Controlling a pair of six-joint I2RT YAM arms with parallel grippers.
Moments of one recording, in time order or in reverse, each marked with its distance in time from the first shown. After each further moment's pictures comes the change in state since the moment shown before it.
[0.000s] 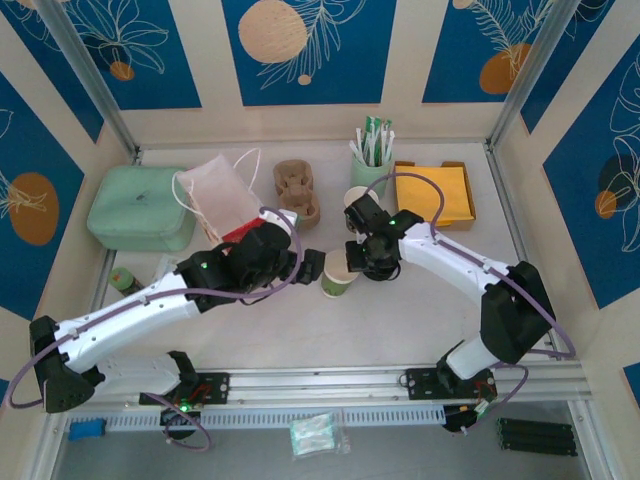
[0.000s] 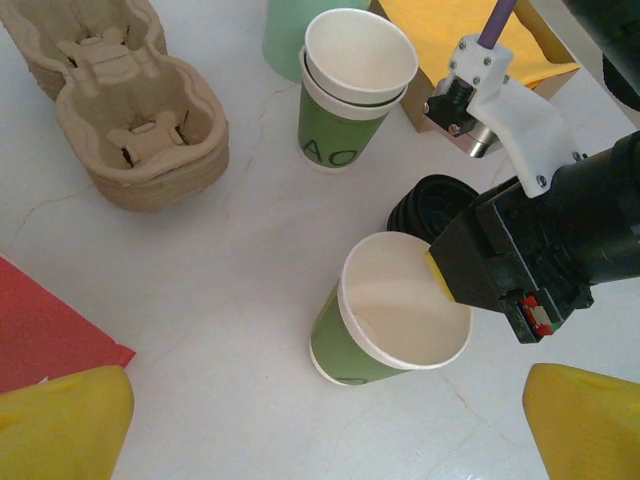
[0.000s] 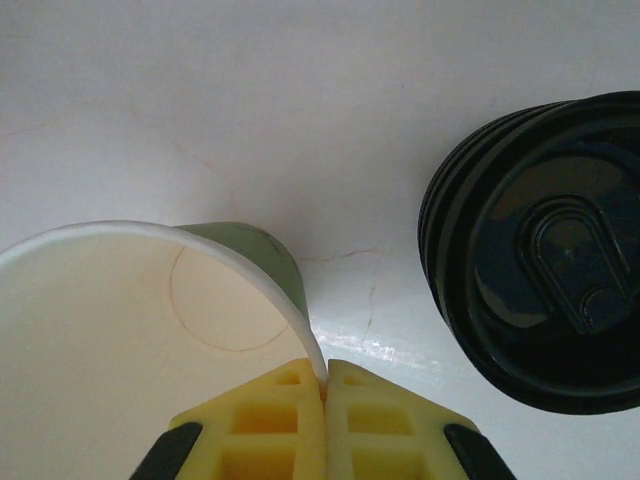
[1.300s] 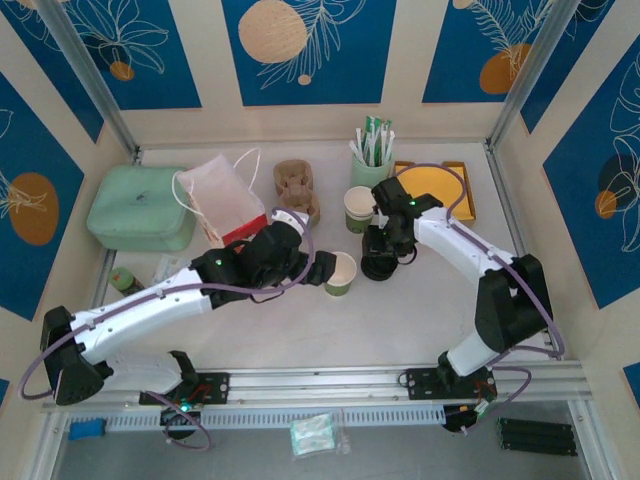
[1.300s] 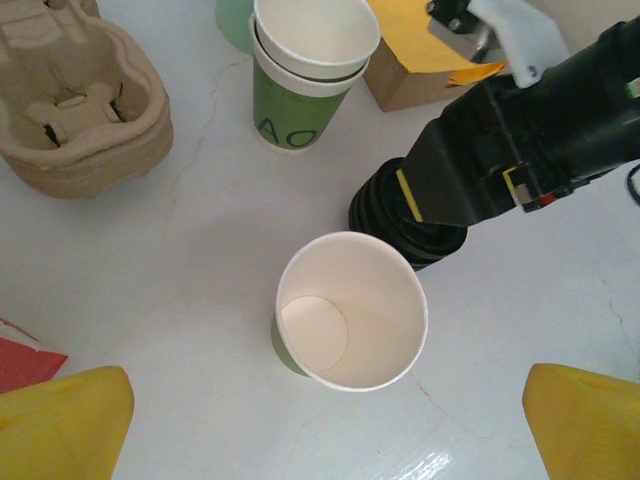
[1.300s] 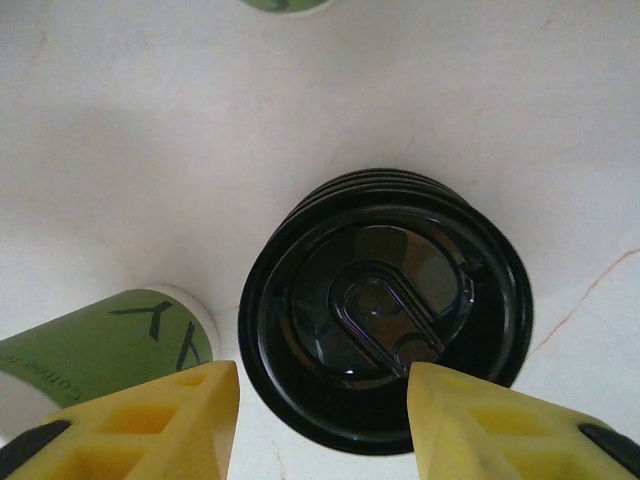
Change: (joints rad) left arm 0.000 0.069 -0.003 0.061 0.083 -0.031; right arm -0.202 0.061 0.050 -0.048 -0.034 -0.088
